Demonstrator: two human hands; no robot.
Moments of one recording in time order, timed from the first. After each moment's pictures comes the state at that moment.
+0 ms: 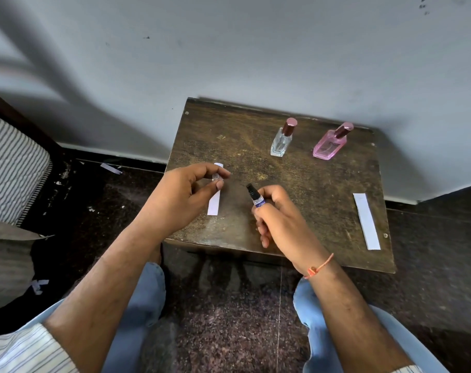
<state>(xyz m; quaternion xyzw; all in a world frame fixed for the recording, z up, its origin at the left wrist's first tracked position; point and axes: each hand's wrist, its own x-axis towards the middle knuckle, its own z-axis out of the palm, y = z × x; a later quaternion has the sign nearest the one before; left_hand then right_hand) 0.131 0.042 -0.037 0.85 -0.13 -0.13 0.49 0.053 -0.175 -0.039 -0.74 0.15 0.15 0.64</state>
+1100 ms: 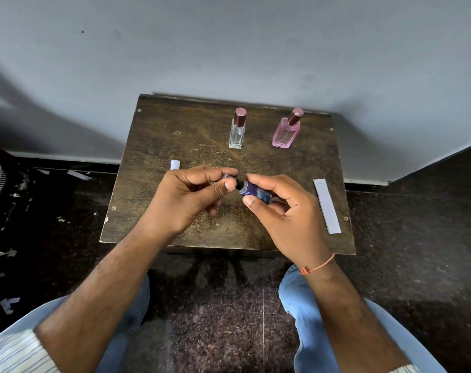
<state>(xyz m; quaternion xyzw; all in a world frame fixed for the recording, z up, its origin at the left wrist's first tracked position) 0.106 -0.042 -0.031 0.66 -0.10 -0.21 0.71 0.024 -0.239 -0.032 -0.80 0.04 -0.12 0.58</state>
